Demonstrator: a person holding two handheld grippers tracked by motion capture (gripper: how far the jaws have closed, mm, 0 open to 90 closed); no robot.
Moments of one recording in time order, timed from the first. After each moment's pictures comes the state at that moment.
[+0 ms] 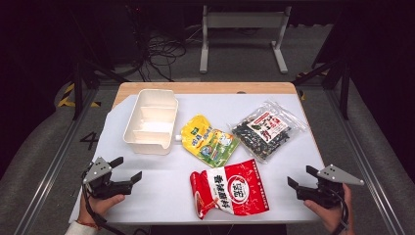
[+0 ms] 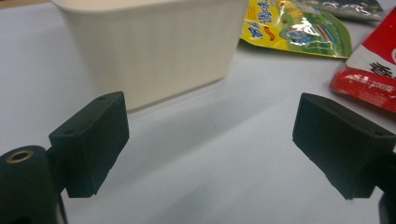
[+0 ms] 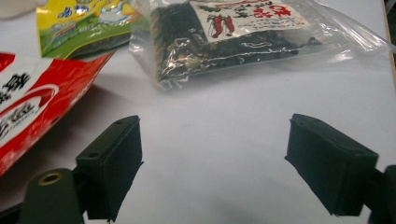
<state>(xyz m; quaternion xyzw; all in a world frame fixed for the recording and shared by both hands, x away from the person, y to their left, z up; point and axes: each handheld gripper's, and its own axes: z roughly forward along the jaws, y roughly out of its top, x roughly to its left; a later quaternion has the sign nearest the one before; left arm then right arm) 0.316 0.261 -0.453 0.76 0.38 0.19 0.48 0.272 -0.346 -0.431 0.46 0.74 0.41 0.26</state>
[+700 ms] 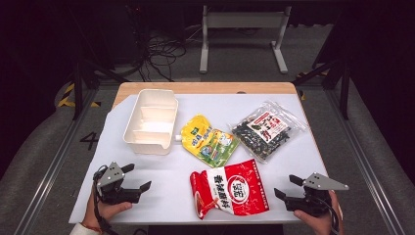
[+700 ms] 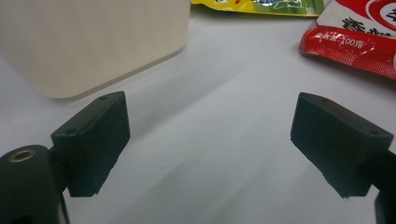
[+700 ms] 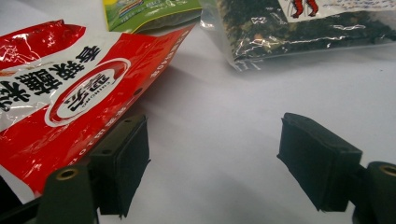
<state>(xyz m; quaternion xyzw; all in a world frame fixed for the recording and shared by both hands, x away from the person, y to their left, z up) 0.310 0.241 -0.459 0.81 0.34 0.17 0.45 0.263 -0.317 -0.439 0.43 0.78 0.42 0.20</state>
